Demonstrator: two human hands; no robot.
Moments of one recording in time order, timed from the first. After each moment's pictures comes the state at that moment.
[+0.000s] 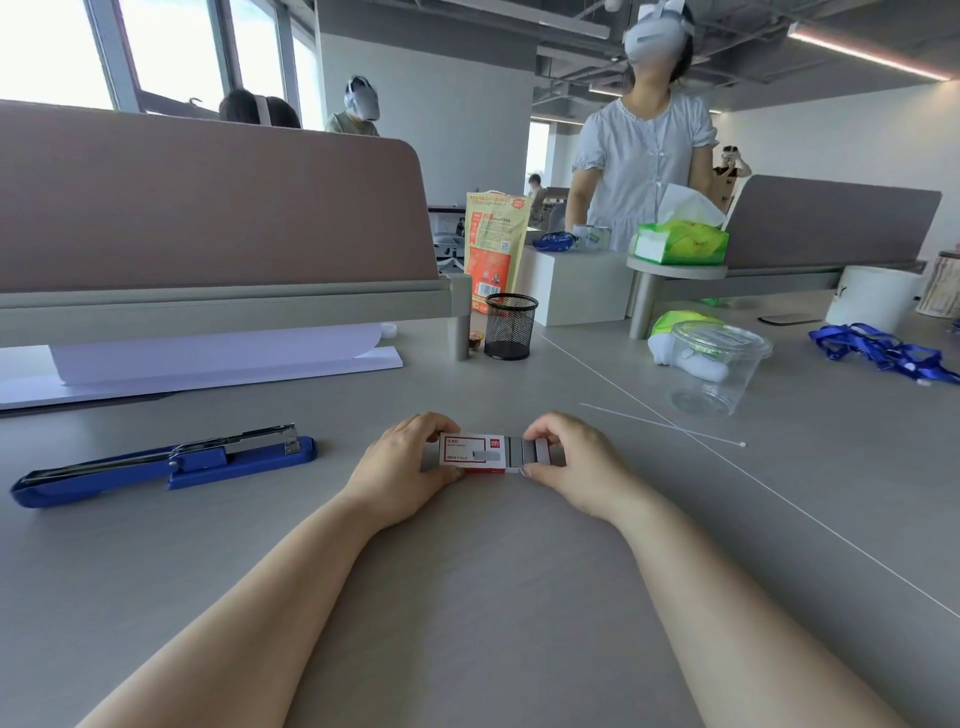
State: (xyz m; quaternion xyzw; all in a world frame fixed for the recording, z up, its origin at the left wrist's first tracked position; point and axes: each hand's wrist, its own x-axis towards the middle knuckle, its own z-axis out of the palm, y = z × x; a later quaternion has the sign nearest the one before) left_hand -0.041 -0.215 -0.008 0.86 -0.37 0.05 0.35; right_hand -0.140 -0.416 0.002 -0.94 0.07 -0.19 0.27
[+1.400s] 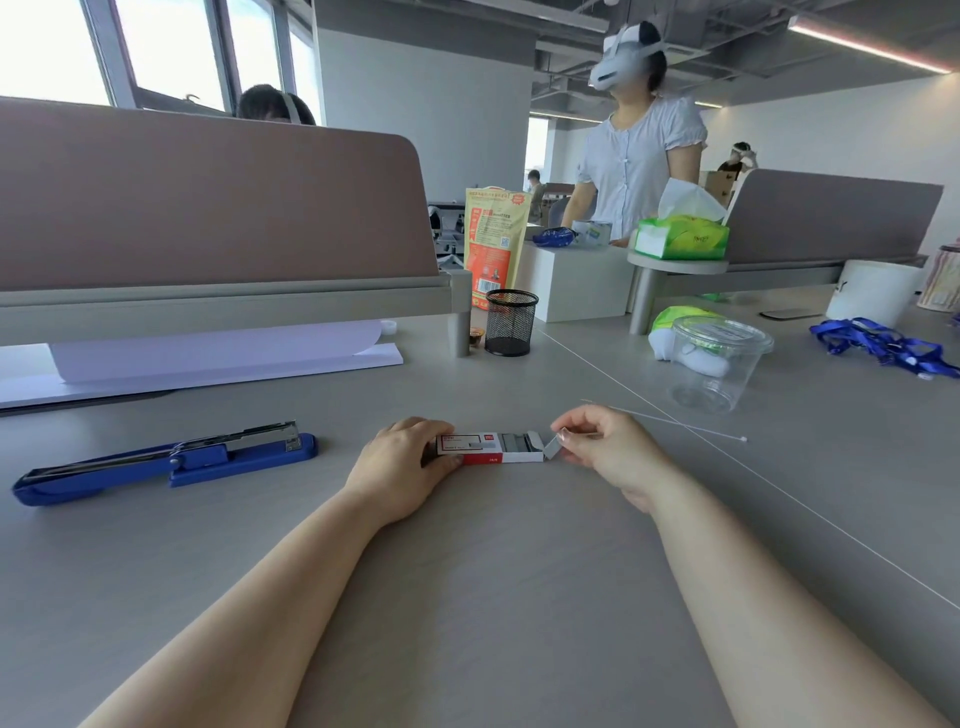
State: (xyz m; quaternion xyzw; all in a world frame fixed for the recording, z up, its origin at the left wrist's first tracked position) left_hand -0.038 -0.217 -0.011 0.89 -0.35 0.07 0.28; right_hand -0.147 -0.433 0.008 -0.80 0.14 -0.17 0.56
